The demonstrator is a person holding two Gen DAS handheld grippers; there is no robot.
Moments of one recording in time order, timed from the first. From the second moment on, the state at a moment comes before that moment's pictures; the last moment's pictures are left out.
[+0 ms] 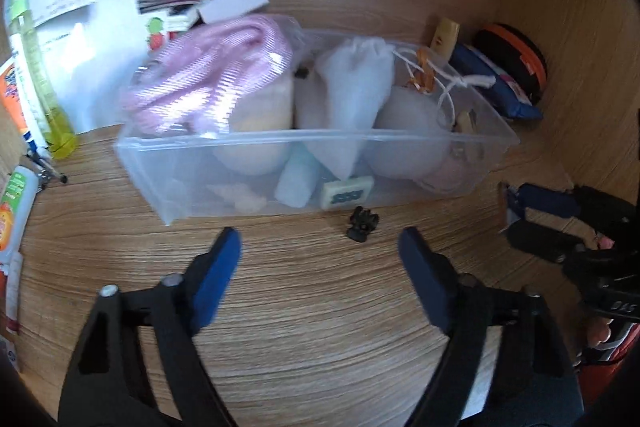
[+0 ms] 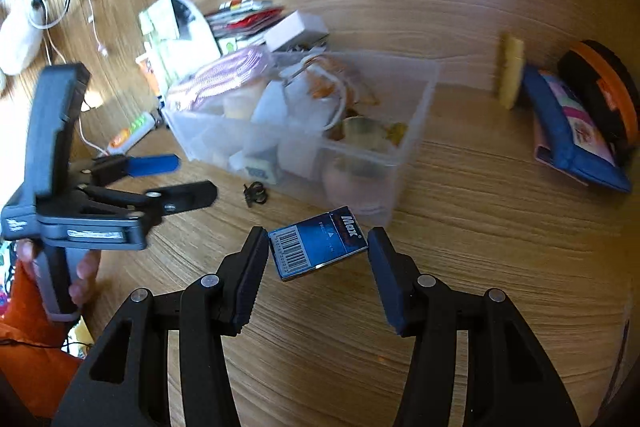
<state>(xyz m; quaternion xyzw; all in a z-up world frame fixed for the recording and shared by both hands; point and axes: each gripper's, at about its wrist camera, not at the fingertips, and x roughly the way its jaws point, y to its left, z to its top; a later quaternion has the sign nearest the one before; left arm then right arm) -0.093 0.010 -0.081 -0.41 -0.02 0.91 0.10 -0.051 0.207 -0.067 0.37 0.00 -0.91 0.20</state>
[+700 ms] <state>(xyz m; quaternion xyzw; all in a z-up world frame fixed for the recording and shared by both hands) -0.123 0.055 -0.099 -0.44 0.02 0.89 0.10 -0.041 0.219 -0.065 0.35 -0.03 -0.90 0.26</state>
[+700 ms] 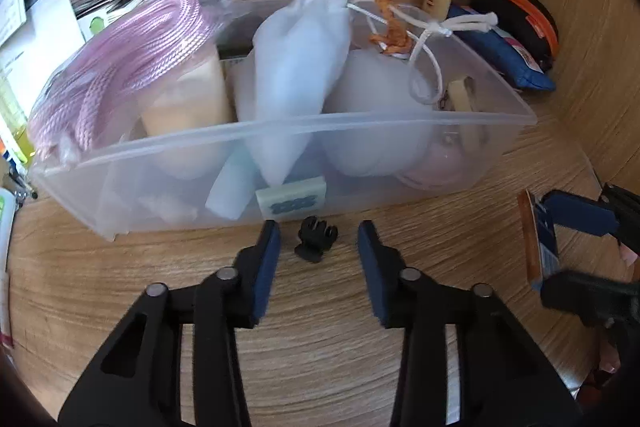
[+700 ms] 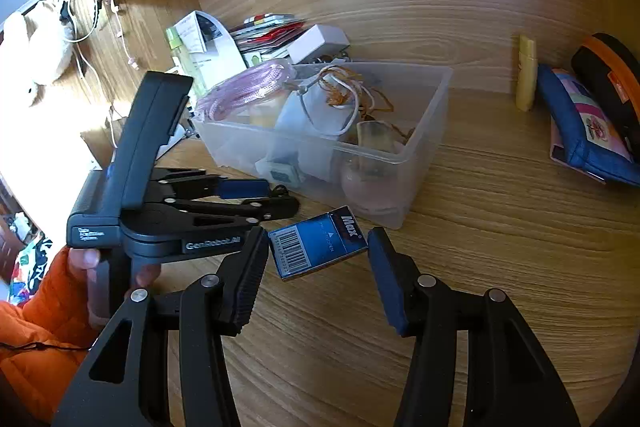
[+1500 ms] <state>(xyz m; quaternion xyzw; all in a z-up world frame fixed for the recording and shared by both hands) -0.091 0.036 -0.060 -0.37 0.03 0.92 0.09 -0.040 0.218 -0.040 0.32 -0.03 -0.92 0.22</state>
